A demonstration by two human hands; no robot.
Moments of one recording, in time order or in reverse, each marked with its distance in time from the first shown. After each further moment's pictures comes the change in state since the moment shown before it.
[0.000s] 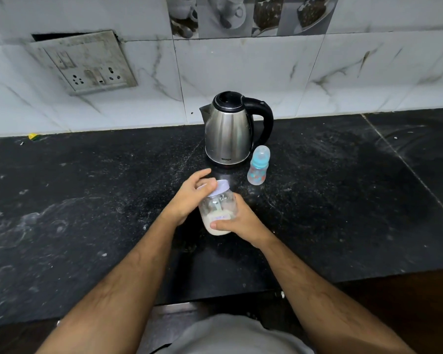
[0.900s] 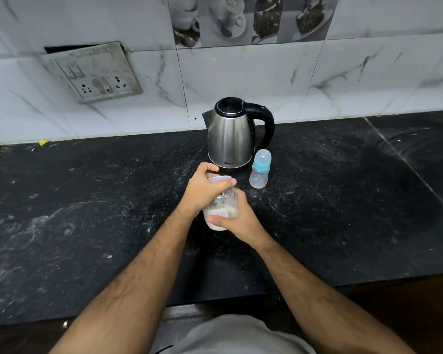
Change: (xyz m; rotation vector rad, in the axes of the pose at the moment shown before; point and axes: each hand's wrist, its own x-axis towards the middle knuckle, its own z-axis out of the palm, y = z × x) left_hand 0.002 0.036 0.027 0.162 0.208 0.048; right_hand -0.008 -0.019 0.009 -0.084 0.146 -0.078
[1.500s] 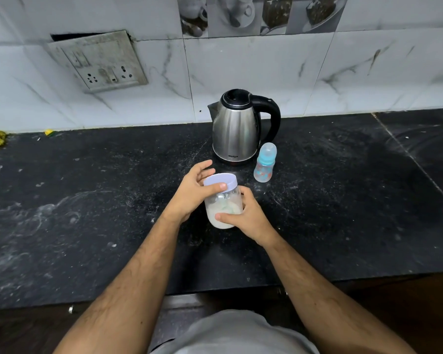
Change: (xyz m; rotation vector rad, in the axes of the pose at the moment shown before) left_hand -0.023 -0.021 -0.027 -0.168 -0.122 0.013; right_hand -0.007 0.010 -0.005 -0.006 -0.001 0.047
